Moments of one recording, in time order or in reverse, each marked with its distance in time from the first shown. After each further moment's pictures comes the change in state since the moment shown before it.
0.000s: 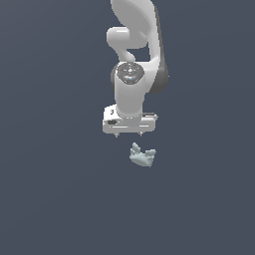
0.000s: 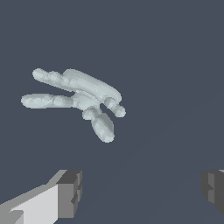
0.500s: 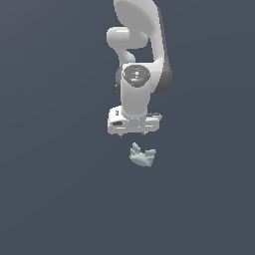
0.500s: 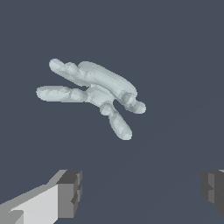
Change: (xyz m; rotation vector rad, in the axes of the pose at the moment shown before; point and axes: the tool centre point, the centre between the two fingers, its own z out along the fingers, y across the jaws) arm -0.003 -0.018 0.006 0.007 -0.017 -0.034
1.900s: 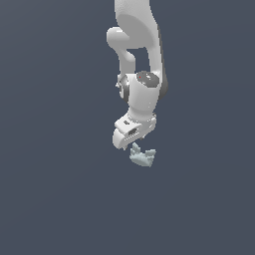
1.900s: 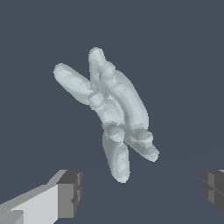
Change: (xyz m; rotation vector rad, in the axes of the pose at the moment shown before) arm 0.029 -0.001 0.022 -0.179 0.147 -0.576
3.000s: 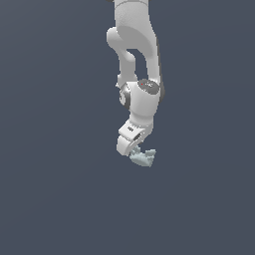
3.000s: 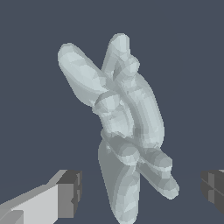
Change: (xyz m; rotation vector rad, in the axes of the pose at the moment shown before) arm 0.009 -0.002 0.026 -0.047 0.039 -0.177
